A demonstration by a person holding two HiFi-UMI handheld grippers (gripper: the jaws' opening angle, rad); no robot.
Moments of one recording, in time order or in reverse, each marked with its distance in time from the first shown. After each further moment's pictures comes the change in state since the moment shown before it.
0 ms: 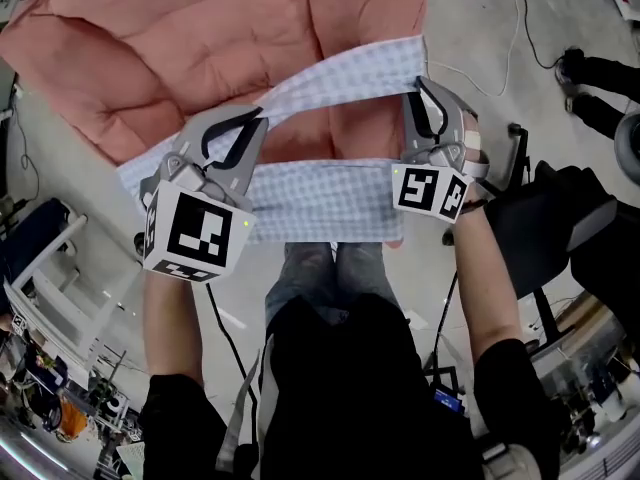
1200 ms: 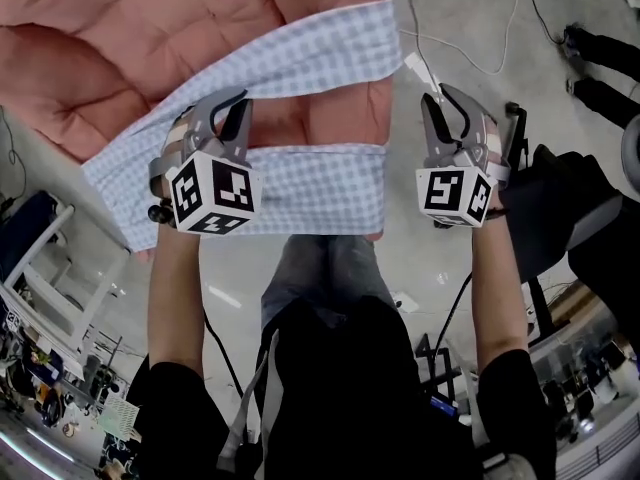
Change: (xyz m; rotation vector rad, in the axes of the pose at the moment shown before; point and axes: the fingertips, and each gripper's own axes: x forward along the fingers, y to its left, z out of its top) left arm 0.100 -0.035 -0.079 0.139 0.222 0.099; right arm -0.026 0.015 -0.118 -0.028 0.139 0.182
